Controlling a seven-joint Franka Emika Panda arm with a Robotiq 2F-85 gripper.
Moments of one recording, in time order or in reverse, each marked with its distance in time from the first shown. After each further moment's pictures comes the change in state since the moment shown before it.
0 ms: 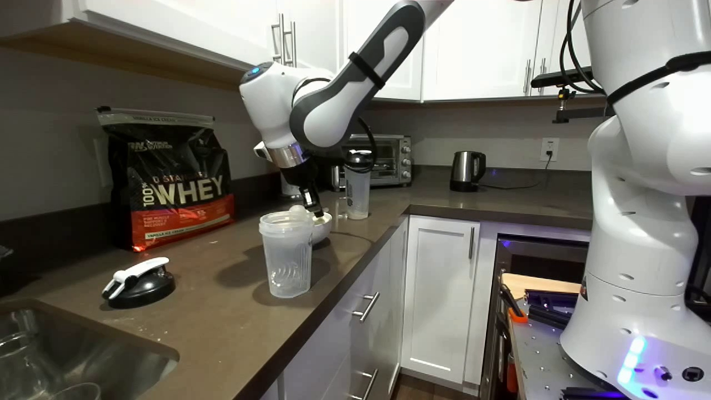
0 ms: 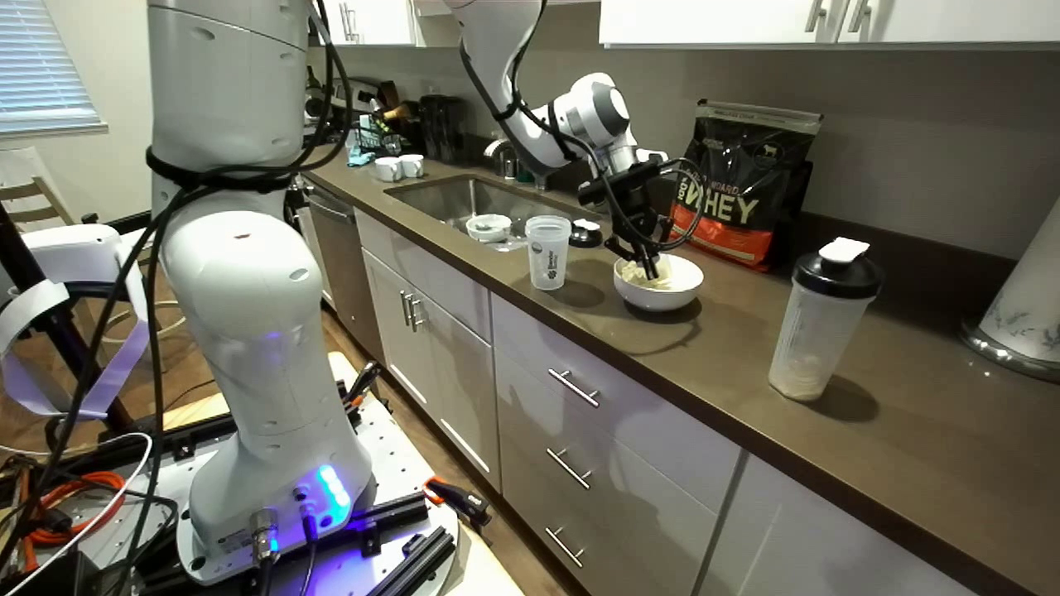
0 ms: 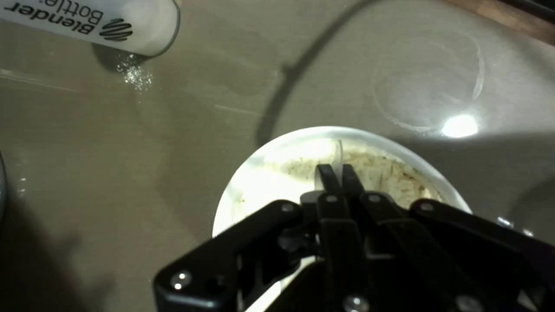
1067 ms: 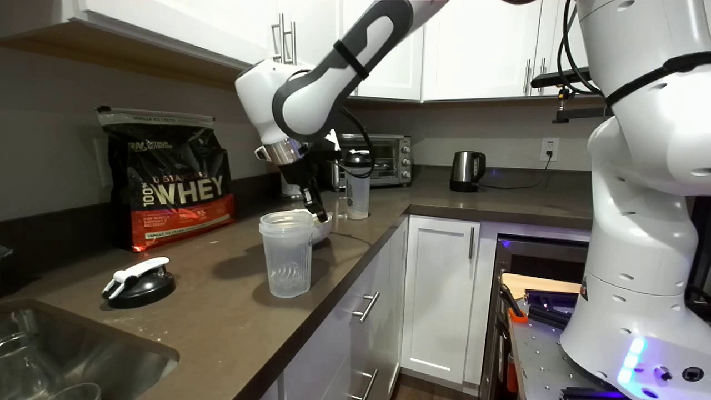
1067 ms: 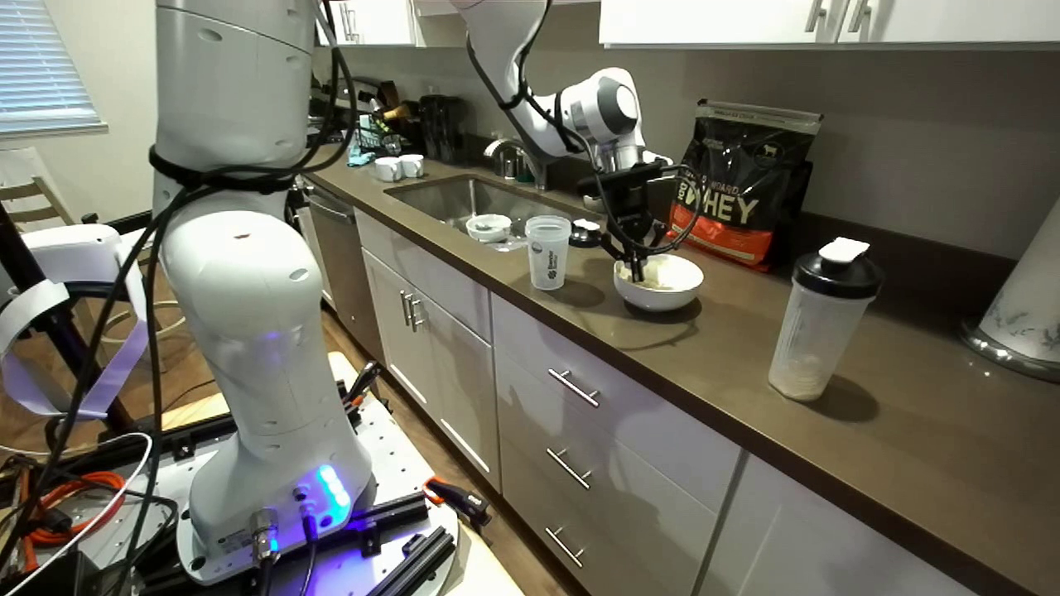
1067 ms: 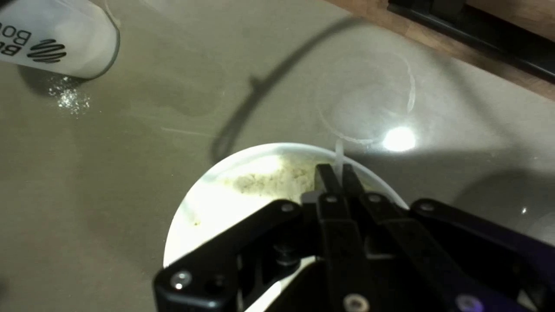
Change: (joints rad) arm -0.001 0.026 0.000 0.062 0.188 -0.109 -0.111
